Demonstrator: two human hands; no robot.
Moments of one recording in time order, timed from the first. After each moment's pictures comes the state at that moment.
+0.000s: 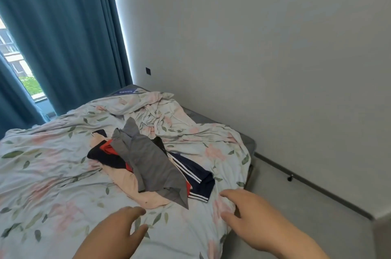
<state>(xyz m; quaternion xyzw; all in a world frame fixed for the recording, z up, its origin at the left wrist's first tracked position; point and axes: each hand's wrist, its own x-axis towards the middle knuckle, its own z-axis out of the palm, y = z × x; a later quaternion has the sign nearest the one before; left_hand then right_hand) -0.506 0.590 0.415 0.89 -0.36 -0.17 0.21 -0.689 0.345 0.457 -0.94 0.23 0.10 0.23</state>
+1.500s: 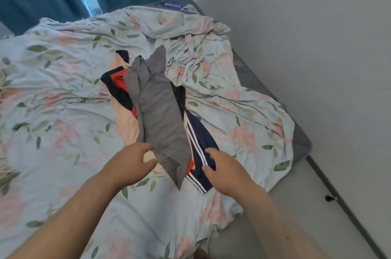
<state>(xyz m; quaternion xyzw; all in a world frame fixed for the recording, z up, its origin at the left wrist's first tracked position) -0.337 0.367 0.253 0.94 -0.11 -0.28 0.18 -0.418 0.118 0.247 -0.91 0.12 0.24 0.31</state>
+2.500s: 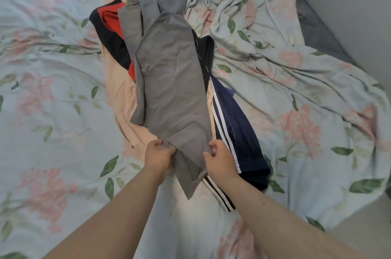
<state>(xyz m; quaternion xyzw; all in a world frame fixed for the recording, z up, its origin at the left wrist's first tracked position) -0.304 0.319 -0.085 0.70 0.41 -0.20 0.55 -0.339 0.154 -0.084 -0.81 0.25 0.22 0.48</state>
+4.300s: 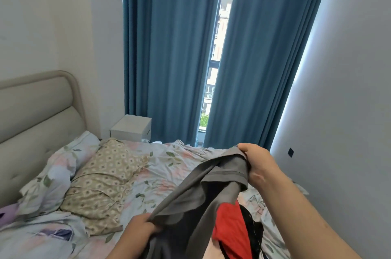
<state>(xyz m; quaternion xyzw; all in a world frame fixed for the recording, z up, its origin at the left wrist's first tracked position) -0.525 0.643 0.440 0.69 0.23 -0.02 0.68 -0.403 0.415 0.597 -0.65 0.08 0.05 0.75</state>
